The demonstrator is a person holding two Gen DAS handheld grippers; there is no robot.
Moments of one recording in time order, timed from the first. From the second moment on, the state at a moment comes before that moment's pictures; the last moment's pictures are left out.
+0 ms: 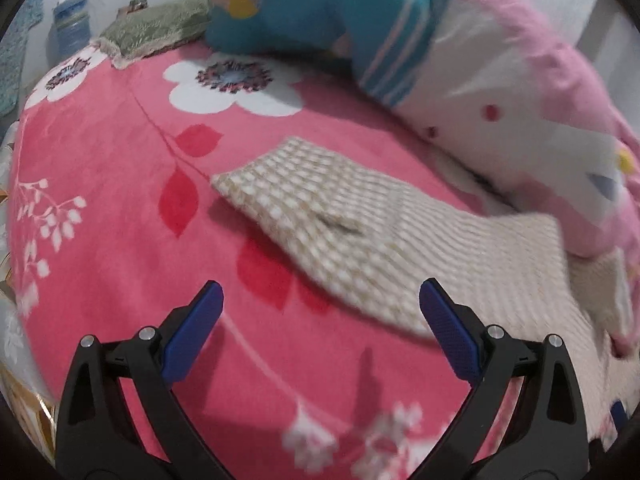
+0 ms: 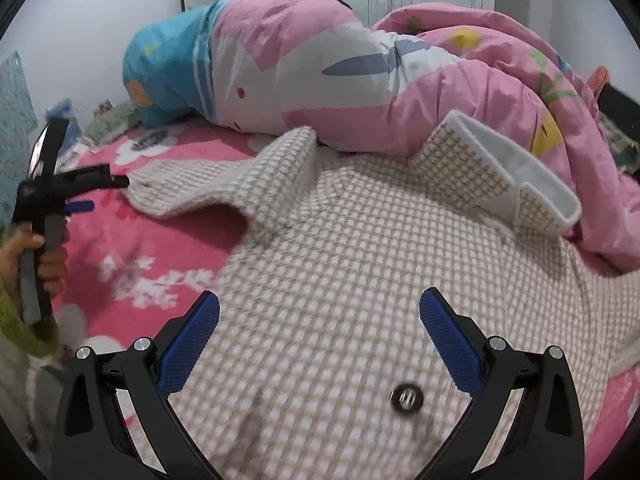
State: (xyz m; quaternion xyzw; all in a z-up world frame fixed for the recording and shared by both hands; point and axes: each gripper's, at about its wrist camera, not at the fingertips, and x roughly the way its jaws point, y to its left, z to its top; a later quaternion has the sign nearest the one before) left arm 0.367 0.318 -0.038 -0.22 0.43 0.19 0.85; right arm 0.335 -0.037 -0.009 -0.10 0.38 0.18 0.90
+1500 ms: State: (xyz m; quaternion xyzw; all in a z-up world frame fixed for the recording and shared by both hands) left arm 0.381 -0.082 0.034 -0.07 0.42 -0.24 0.87; right arm 0.240 -0.264 -0.055 0.02 0.44 0.04 0.90
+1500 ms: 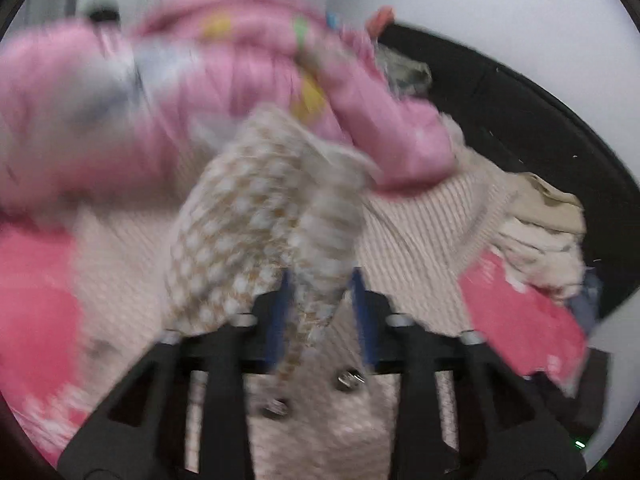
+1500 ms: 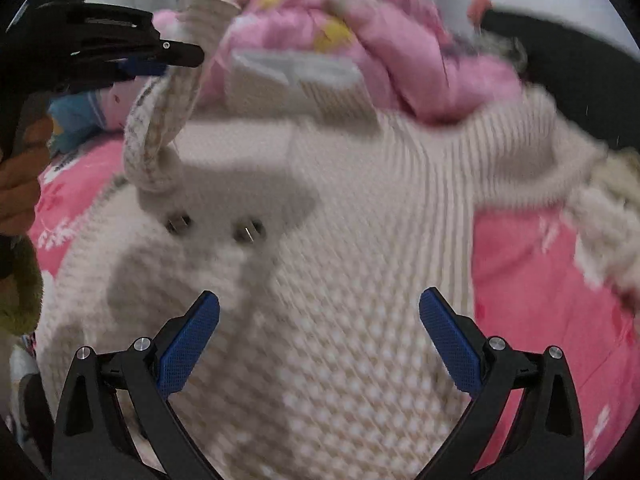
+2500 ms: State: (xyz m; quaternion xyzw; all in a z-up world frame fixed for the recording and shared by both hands) left arm 0.371 0.084 -0.073 0.04 0.45 0.01 0.89; right arm 0.418 -0.255 -0.078 0.16 0.54 0.16 0.81
